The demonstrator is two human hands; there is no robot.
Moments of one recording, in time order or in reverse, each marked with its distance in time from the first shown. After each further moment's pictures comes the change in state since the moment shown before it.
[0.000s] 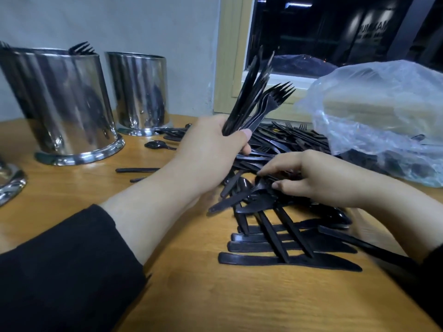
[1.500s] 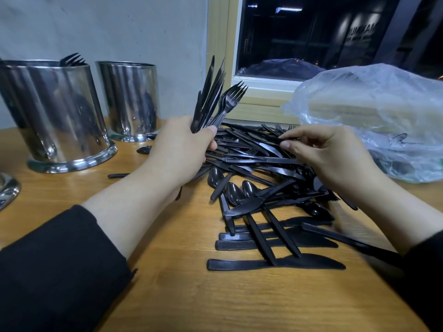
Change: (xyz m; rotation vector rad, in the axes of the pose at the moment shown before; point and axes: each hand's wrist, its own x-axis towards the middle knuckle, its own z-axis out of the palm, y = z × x) left_hand 0.005 0.000 -0.010 0.049 0.132 -0.078; right_hand -0.021 0.006 -0.007 0.311 0.666 0.046
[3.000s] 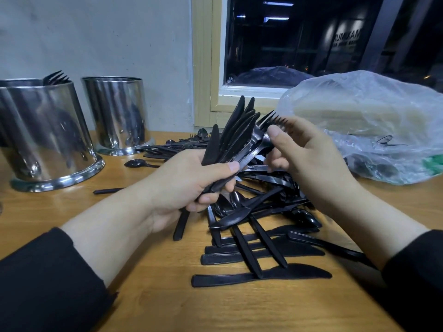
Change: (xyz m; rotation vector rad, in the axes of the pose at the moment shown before) left_hand -0.018 0.007 0.005 -0.297 -0.625 -0.111; right_hand -0.002 -0.021 0.015 0.487 0.084 0.153
